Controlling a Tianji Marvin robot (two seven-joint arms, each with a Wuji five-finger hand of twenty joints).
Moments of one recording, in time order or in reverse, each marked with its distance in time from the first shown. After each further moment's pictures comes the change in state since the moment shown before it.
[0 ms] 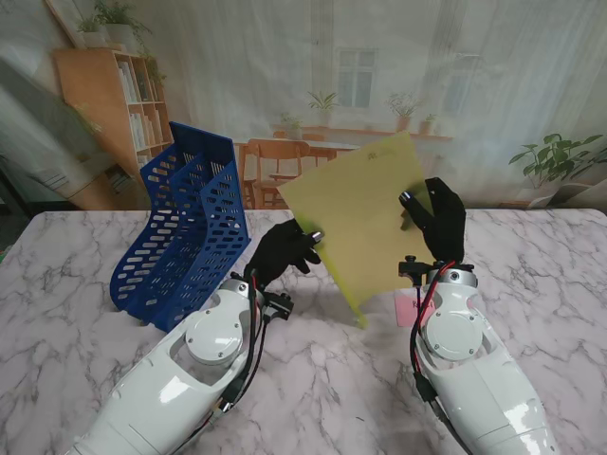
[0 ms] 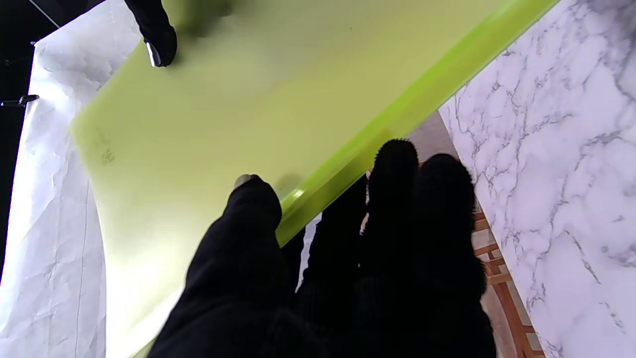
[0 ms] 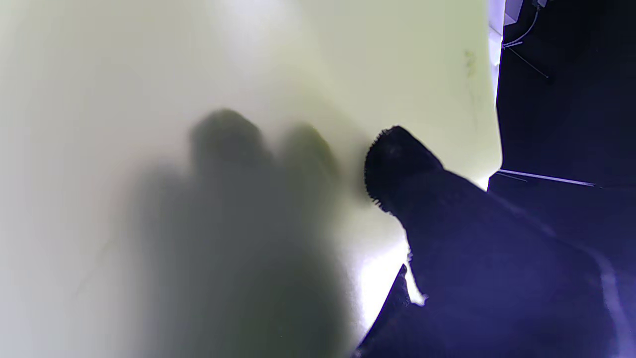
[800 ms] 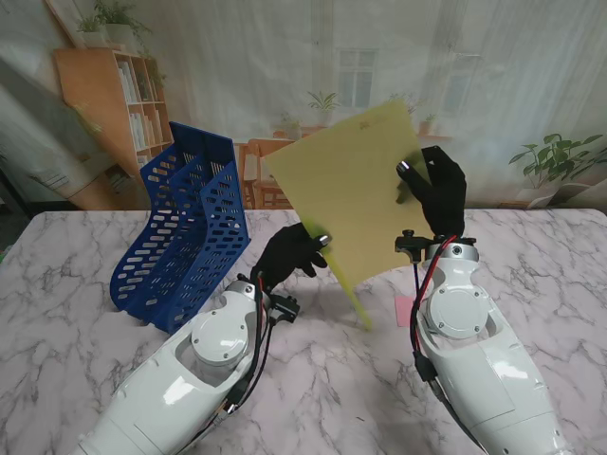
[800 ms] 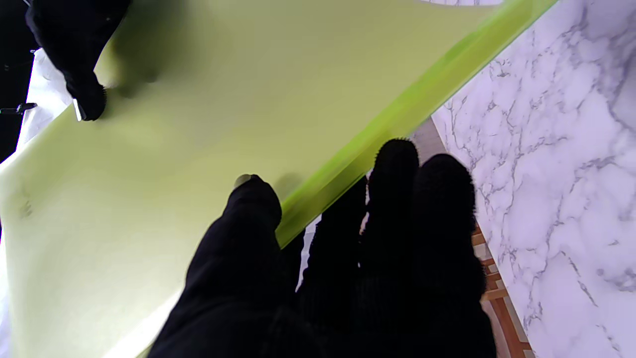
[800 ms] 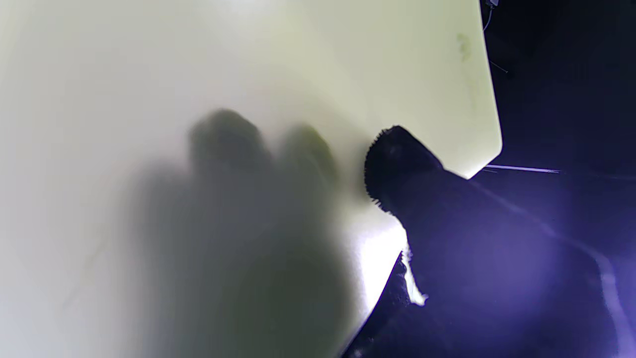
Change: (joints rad) left arm -0.013 -0.005 0.031 0.012 -0.012 0.005 -0.001; right arm 0.045 0.006 -0.003 -0.092 0.075 0.042 0.057; left_hand 0.000 0.000 0.000 0.000 0.011 0.000 0.000 -0.010 0.000 -0.001 -0.002 -0.008 0.001 0.002 0.009 0.010 0.002 0.000 0.013 -0.002; right_hand 0.000 -0.001 0.000 0.000 0.002 0.000 0.000 0.000 0.001 0.000 0.000 0.002 0.000 0.001 0.000 0.001 0.010 0.000 0.000 0.001
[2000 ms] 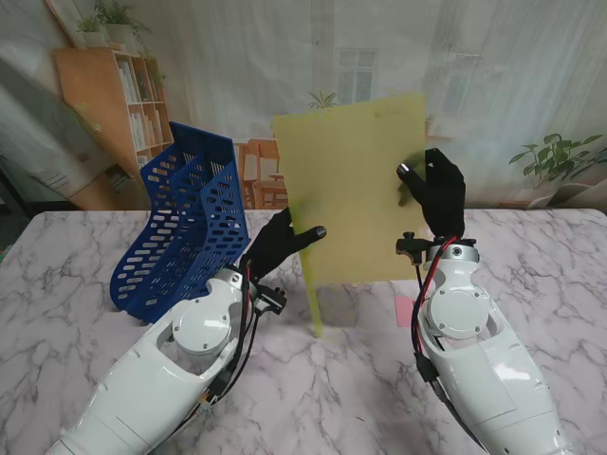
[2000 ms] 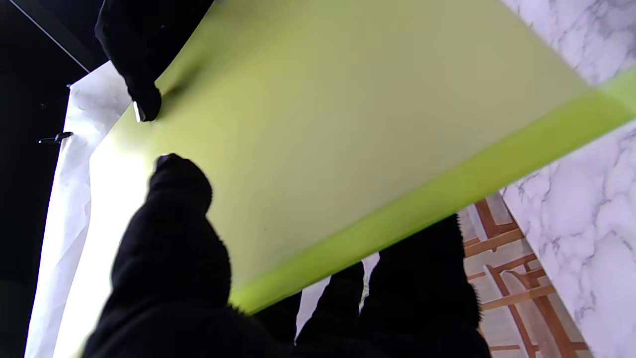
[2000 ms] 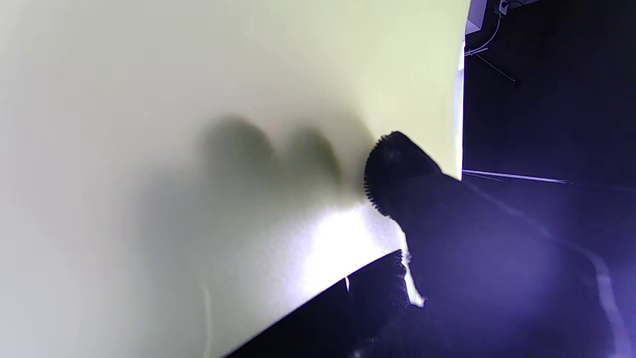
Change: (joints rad) left arm -0.005 0.038 -0.064 -0.044 0.030 -0.023 -0.115; right arm 0.000 0.004 0.001 0.016 -0.019 0.005 0.005; left_hand -0.312 -0.111 -0.001 0.008 -0.296 0.062 -0.608 -0.166 -0.666 0.061 -0.222 -0.137 -0.468 0.074 -0.174 -0.052 -0.392 0.001 -0.262 0.015; right_hand 0.000 0.020 0.000 -0.001 -0.014 -0.001 0.002 0.000 0.000 -0.011 0.000 0.008 0.007 -0.016 0.049 0.003 0.001 0.000 0.000 0.009
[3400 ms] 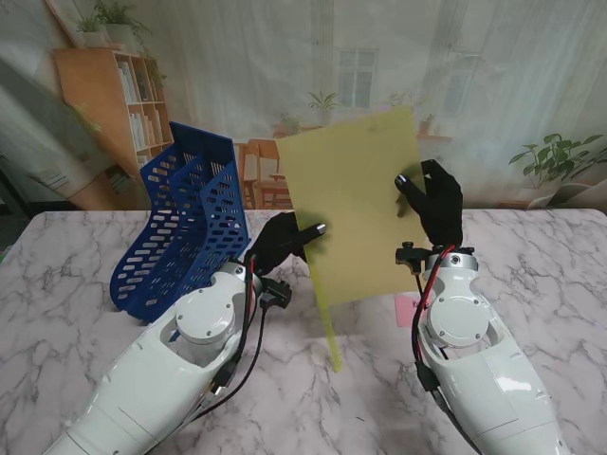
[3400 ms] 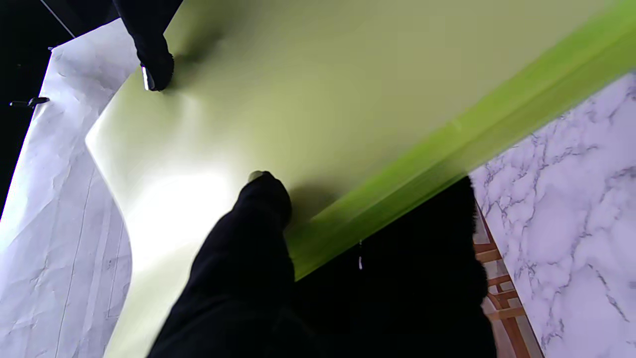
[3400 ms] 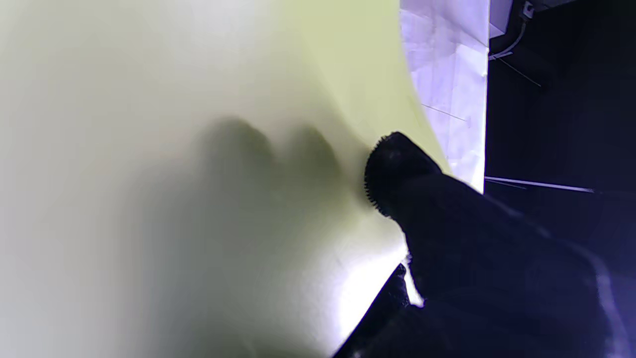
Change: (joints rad) left arm -0.025 -0.016 0.013 -0.002 -0.116 0.091 0.001; right arm -0.037 0.002 0.005 -0.016 -0.009 0.045 0.008; left_hand 0.323 0.060 0.077 -0.003 0.373 0.017 0.437 0.147 0.679 -0.049 0.193 0.092 0.433 -0.055 0.160 -0.015 0.342 0.019 0.234 0.025; right_hand 0.000 0.003 -0.008 0.000 -0.003 0.002 -0.001 0.000 0.009 -0.002 0.014 -0.003 0.002 0.000 0.013 -0.003 -0.015 0.000 -0.004 0.011
